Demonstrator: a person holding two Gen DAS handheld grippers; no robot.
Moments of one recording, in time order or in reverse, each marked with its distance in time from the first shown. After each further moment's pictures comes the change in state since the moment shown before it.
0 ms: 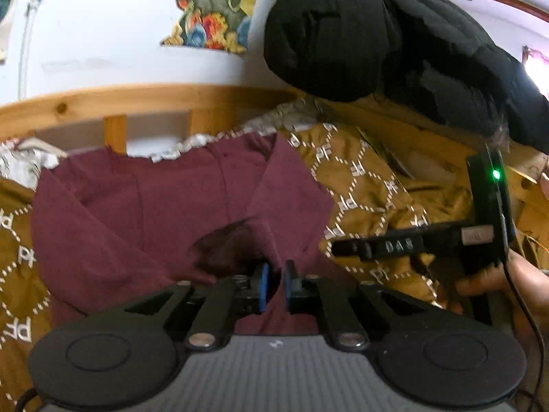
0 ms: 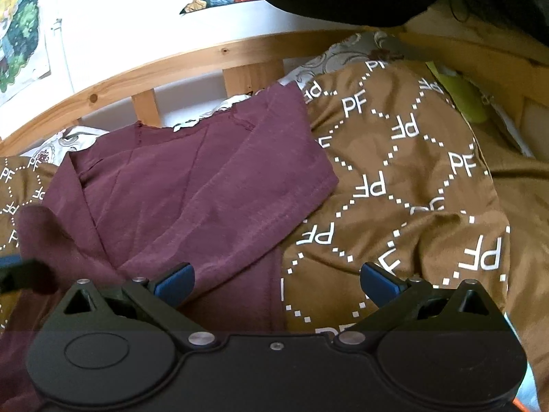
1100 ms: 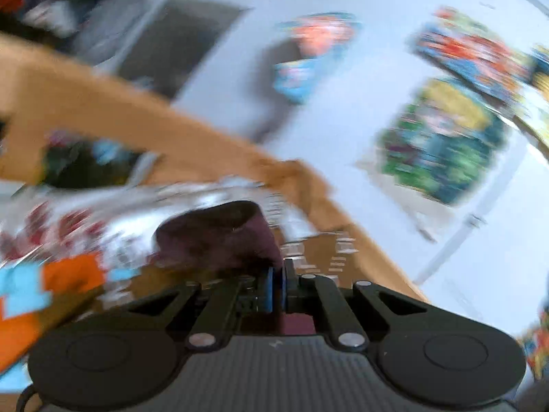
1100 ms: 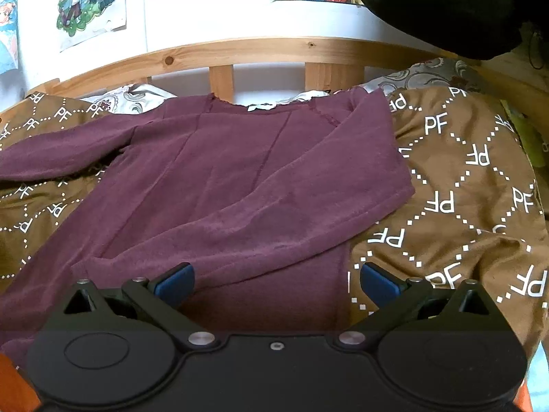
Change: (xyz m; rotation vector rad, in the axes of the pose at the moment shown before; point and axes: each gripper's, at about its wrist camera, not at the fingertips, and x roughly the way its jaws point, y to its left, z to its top) left arm -0.207 0.149 -0.032 -0.900 -0.695 0.979; right arm -0.007 0.042 -0.014 -0.228 -0.001 0.135
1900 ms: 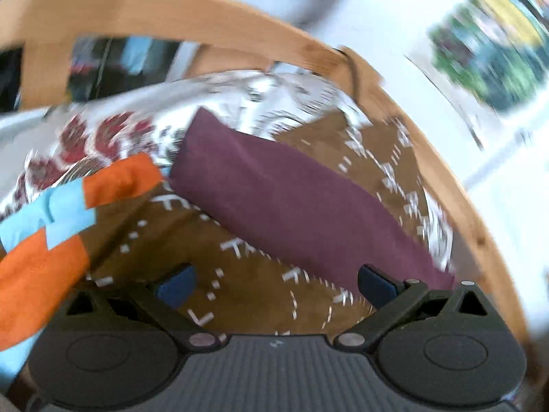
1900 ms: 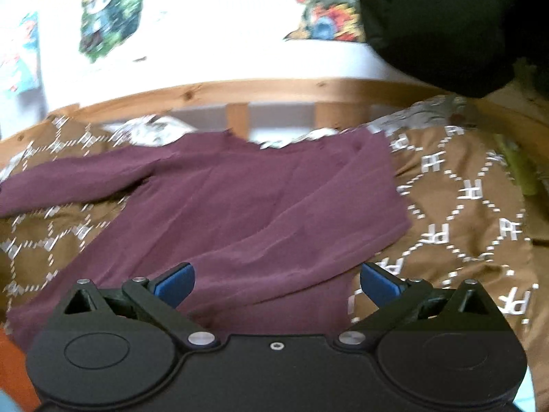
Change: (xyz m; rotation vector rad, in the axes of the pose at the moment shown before) left arm 0.011 0.041 -0.005 -0.098 0.427 0.180; right arm -0.034 0.007 0.005 -0.042 -0.097 0.047
